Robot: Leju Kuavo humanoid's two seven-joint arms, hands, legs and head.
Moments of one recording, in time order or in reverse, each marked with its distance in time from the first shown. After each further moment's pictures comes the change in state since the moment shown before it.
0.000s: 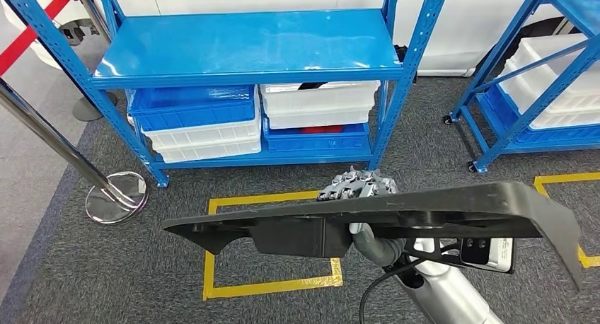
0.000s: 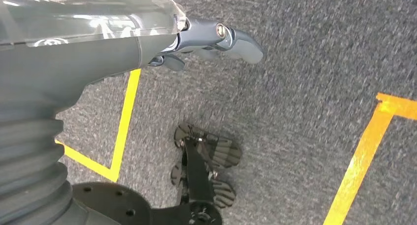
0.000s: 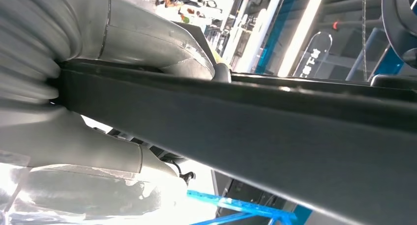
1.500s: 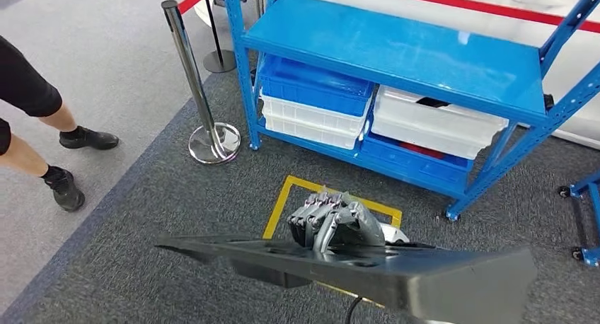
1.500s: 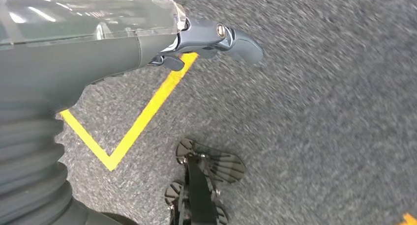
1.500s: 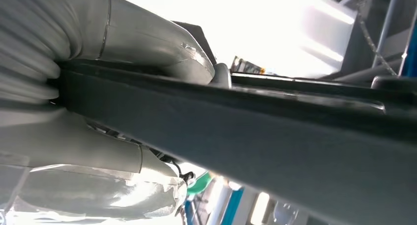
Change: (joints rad) left arm 0.005 0.048 -0.010 0.000 -0.026 -0.011 -0.008; right arm 0.043 0.083 0.012 0.005 0.192 0.024 0.000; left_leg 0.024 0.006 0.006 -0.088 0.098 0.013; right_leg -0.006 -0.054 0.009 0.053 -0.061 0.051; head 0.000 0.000
